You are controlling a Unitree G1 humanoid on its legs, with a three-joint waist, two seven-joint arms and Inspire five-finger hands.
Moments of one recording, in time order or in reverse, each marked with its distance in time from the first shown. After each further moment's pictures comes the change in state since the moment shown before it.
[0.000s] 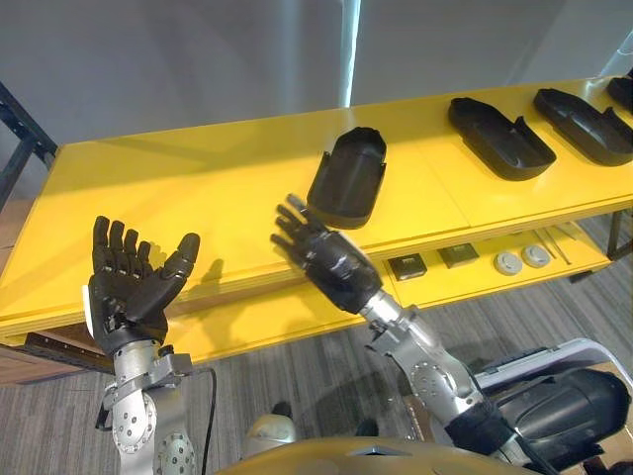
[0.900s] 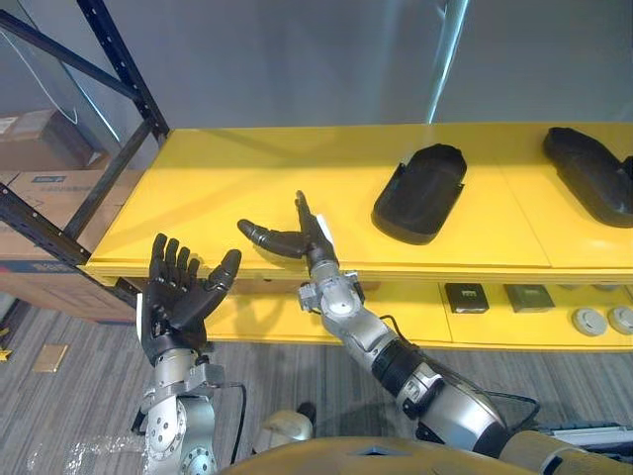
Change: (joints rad) left arm 0.080 0.000 -0.161 0.000 0.003 0.041 0.019; right arm -0.362 0.286 0.080 0.570 -0.542 -0.075 -0.873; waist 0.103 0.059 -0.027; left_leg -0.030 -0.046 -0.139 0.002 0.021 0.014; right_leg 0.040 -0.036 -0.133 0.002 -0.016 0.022
